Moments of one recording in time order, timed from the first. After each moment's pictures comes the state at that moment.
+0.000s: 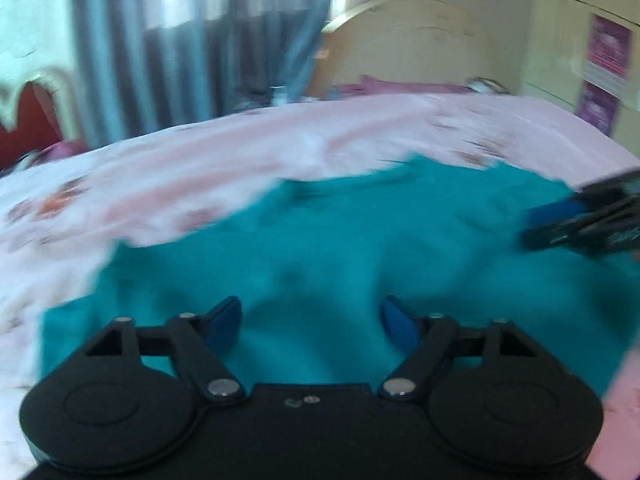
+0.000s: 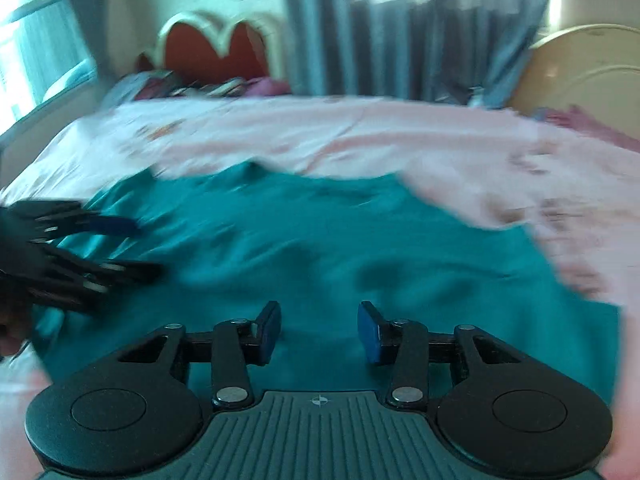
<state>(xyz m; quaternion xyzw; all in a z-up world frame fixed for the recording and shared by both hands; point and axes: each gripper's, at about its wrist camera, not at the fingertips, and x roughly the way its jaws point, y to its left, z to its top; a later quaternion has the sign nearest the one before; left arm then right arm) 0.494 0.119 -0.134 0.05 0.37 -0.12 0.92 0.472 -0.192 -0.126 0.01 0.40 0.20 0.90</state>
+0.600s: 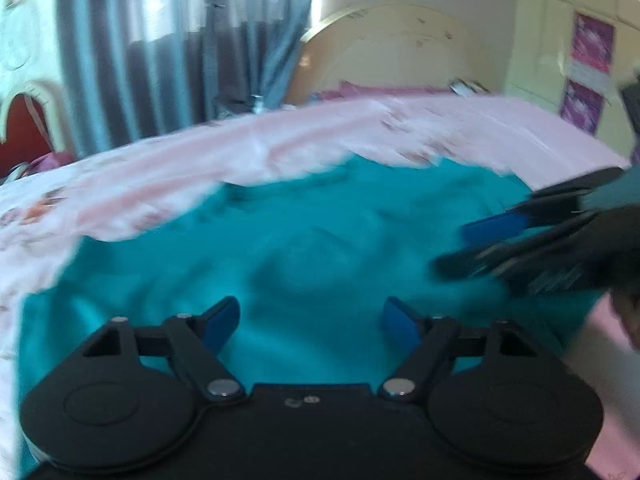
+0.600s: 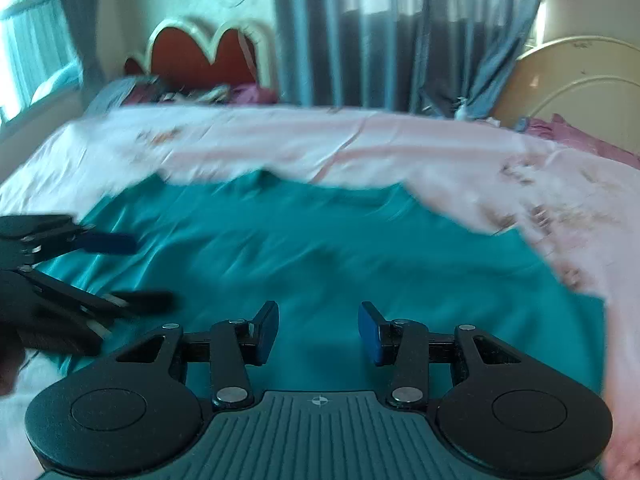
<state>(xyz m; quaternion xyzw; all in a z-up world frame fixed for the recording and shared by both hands) 0.443 0.048 -0.128 0.08 0.36 -0.16 0.92 0.424 -0.127 -0.124 -0.05 0.40 0.19 0.89</state>
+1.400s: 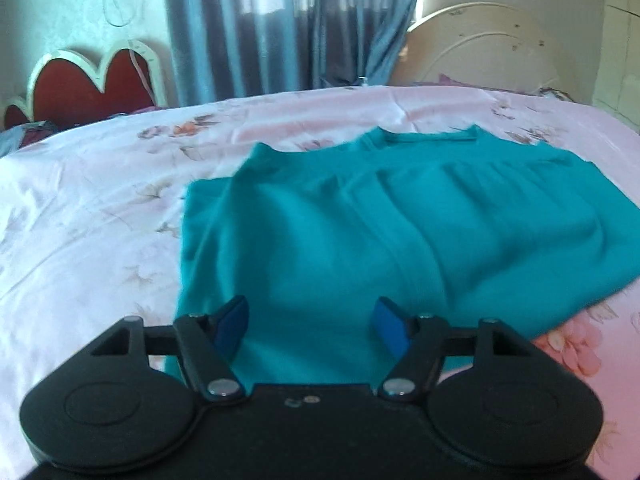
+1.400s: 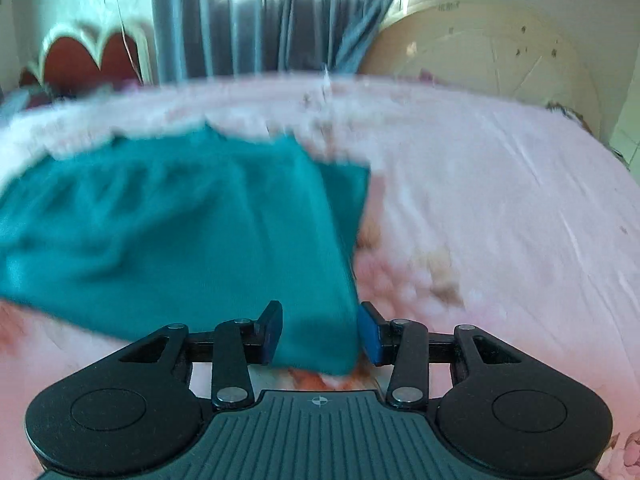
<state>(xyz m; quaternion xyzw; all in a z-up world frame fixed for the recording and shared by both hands) 0.371 0.162 -0.120 0.03 0.37 0.00 0.93 0.333 -0.273 -0.097 0.00 0.38 0.03 0.92</state>
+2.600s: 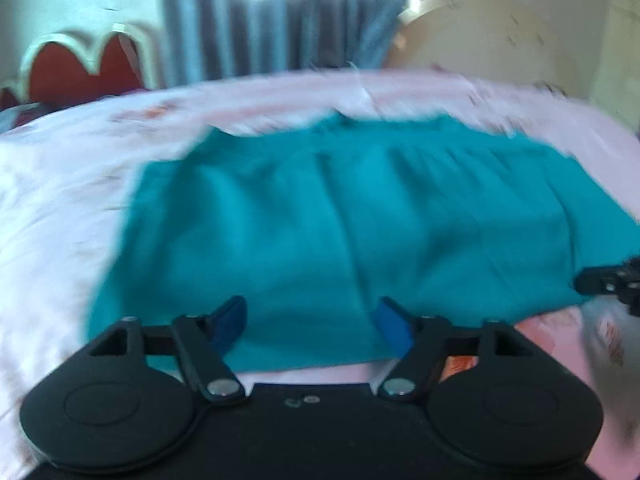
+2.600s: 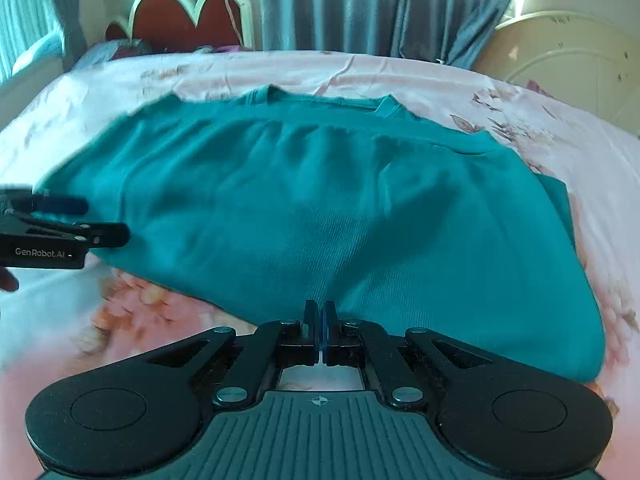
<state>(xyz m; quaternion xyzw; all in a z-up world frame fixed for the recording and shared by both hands) 0.355 0.114 -0.118 0.00 0.38 0.00 0.92 0.326 -0.147 -0.111 -0.01 0.41 0.16 0.90</state>
